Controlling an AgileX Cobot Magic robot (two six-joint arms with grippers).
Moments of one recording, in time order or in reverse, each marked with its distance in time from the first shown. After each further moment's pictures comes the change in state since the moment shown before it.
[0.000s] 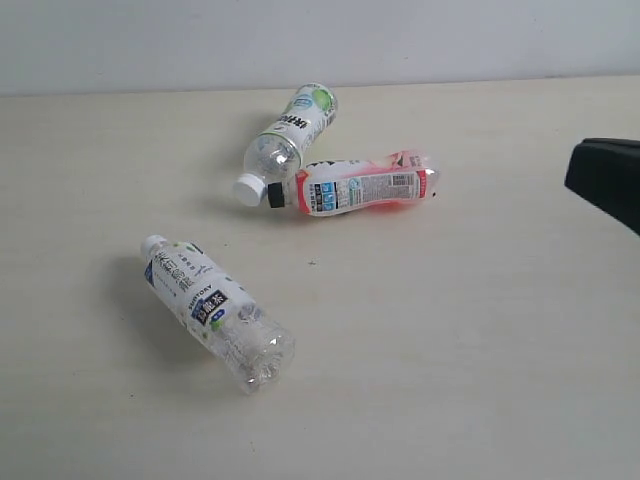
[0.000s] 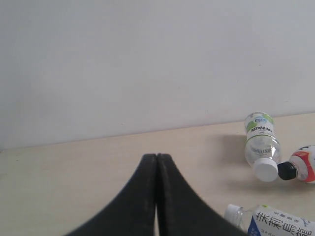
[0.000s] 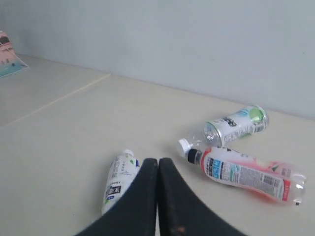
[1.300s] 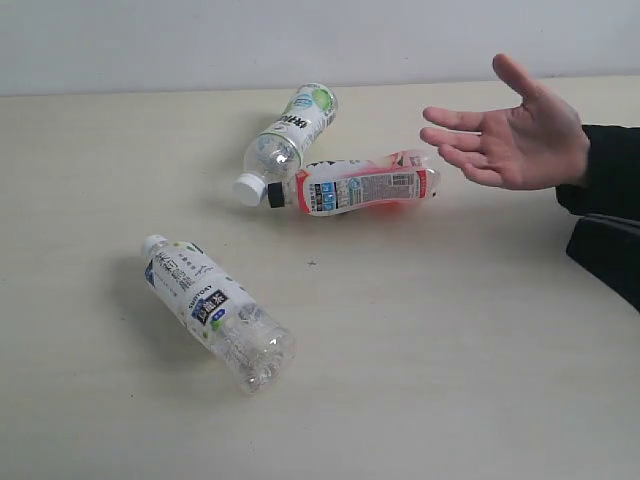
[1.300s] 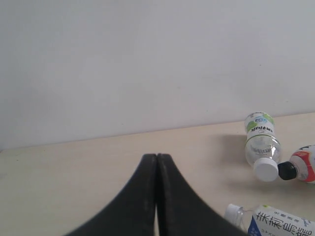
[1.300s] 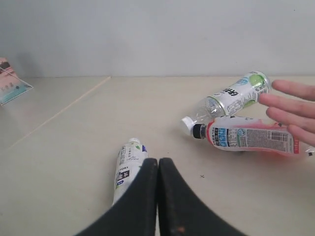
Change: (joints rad) left arm 0.000 0.000 0.000 0.000 0.000 0.000; right arm 0.000 -0.101 0.172 0.178 -0.069 0.003
